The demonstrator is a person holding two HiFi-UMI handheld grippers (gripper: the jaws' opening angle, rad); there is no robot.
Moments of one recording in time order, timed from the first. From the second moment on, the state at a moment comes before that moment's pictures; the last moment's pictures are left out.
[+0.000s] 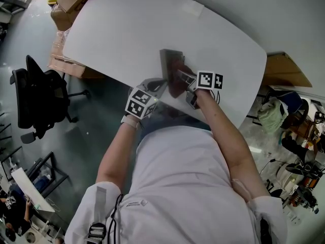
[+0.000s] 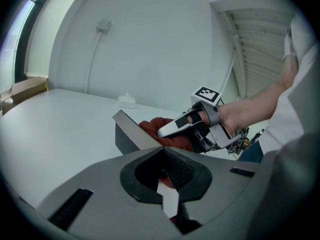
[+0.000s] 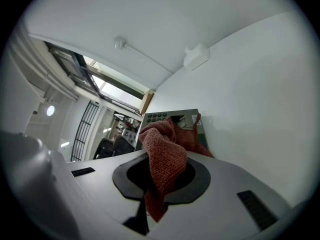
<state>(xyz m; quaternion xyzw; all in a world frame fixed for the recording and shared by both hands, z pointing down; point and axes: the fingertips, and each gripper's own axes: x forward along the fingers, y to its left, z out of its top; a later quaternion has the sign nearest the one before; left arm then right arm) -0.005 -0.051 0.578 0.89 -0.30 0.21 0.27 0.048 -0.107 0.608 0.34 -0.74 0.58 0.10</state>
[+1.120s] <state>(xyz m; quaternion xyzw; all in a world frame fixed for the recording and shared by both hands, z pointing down) -0.004 -0.051 0.575 0.89 -0.30 0.22 0.28 0.097 -0.110 0.652 0.39 -0.69 0.60 0.10</state>
